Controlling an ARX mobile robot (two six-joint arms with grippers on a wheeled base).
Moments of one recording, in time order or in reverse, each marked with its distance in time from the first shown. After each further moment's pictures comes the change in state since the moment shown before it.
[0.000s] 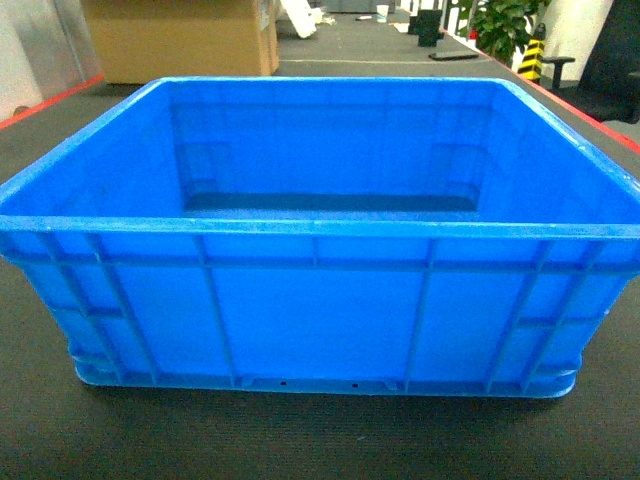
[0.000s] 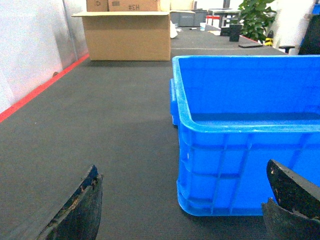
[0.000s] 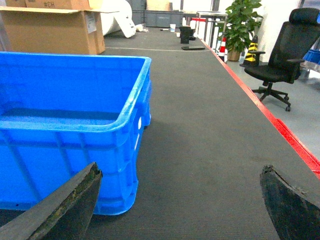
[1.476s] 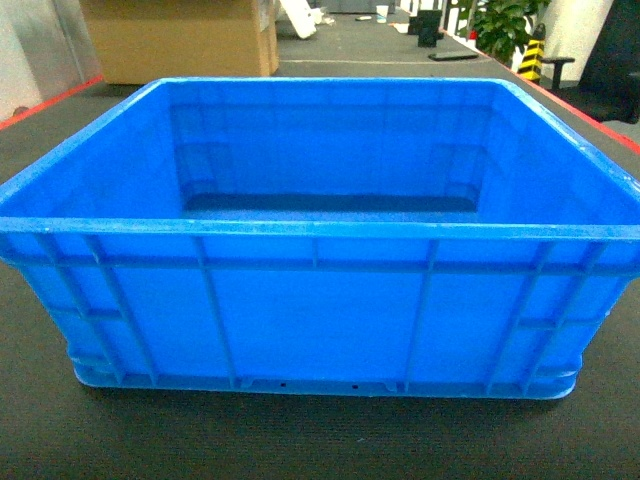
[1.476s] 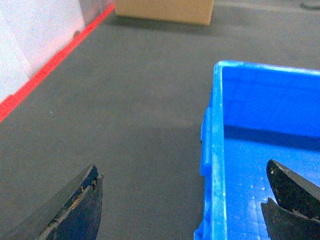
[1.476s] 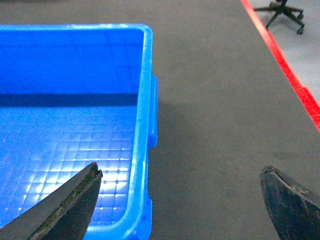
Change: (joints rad) left arm -0.039 1.120 0.711 0.119 -0.193 -0.086; right arm 0.172 1.081 0.706 -0.003 0.195 0.106
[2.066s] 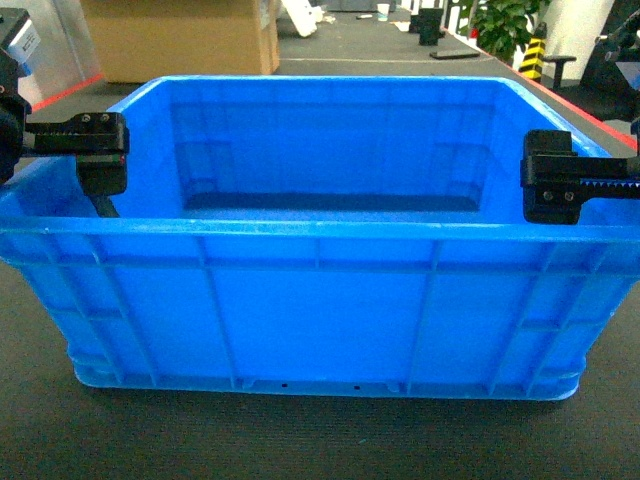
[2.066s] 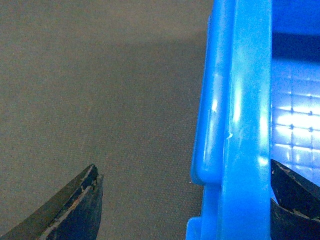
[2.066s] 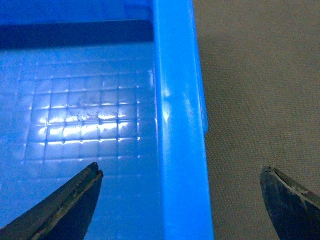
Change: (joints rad) left arm -0.061 0.591 0.357 -0.204 -0.038 -0.045; right arm 0.046 0.580 0.259 -0.015 0.044 0.122
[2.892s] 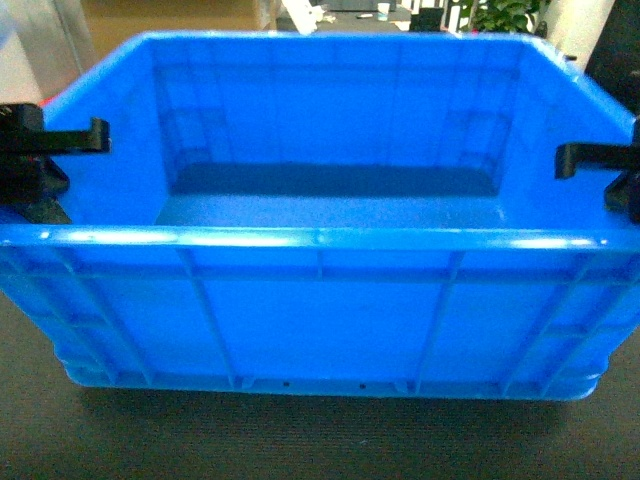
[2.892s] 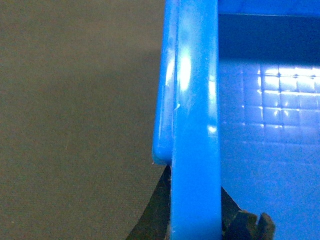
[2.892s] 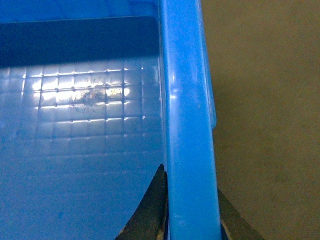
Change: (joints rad) left arm -0.031 -0.222 -0.222 0.170 0.054 0.041; right arm 0.035 -0.190 -0.161 0.101 0.037 0.002
